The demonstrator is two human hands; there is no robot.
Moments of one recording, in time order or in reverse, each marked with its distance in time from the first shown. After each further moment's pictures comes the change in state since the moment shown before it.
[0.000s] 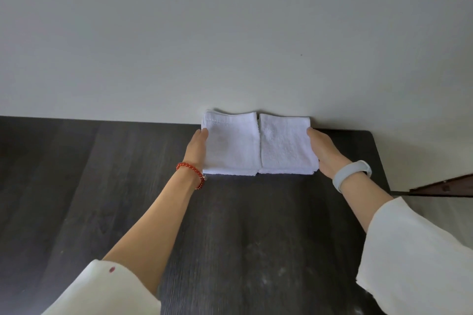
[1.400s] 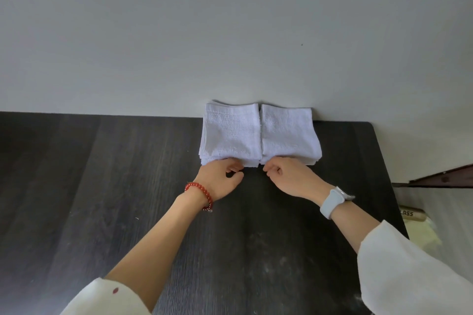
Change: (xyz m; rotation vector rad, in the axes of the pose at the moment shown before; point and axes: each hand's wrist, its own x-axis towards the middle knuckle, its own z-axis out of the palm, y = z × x) left_hand -0.046 -0.033 0.001 0.912 -0.343 0.406; right_hand -0.056 0.043 0.030 -0.902 -0.360 -0.519
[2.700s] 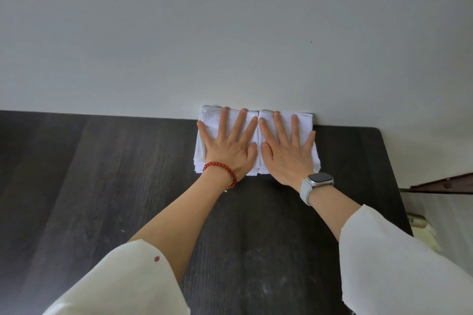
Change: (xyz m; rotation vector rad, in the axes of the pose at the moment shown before) left_hand 0.073 0.012 0.015 0.792 0.292 0.079; right_hand 0.063 0.011 0.007 -0.593 0.387 0.042
